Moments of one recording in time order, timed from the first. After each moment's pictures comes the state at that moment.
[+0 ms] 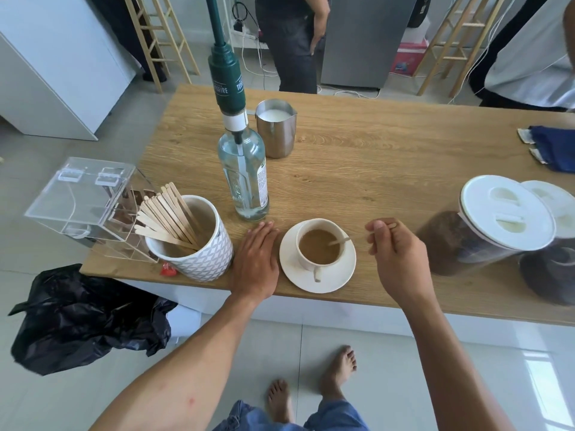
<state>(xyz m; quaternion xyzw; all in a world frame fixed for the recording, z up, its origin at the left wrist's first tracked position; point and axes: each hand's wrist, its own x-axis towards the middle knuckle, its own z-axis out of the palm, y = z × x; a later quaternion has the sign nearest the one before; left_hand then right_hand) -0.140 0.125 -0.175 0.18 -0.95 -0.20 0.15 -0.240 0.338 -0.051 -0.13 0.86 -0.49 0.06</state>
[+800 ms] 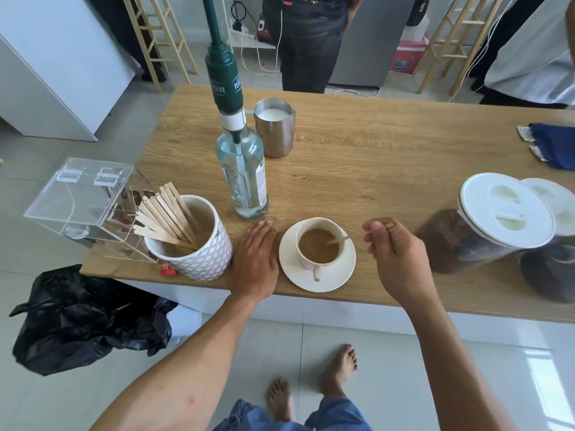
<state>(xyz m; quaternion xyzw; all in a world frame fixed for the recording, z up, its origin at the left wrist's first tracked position) -0.140 0.126 -0.174 0.18 -0.95 -0.20 0.15 -0.241 0.344 -0.049 -0.17 0.86 -0.48 0.06</state>
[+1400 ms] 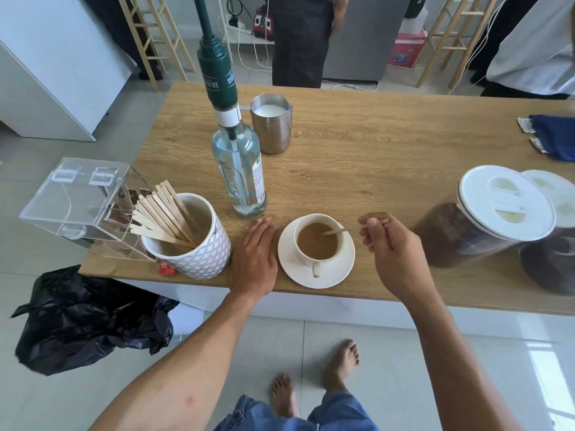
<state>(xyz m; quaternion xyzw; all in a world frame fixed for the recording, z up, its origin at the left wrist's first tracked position) -0.138 0.128 -0.171 0.19 -0.95 -0.20 0.15 -0.241 0.345 -0.053 -0.18 0.84 -0.50 0.08</state>
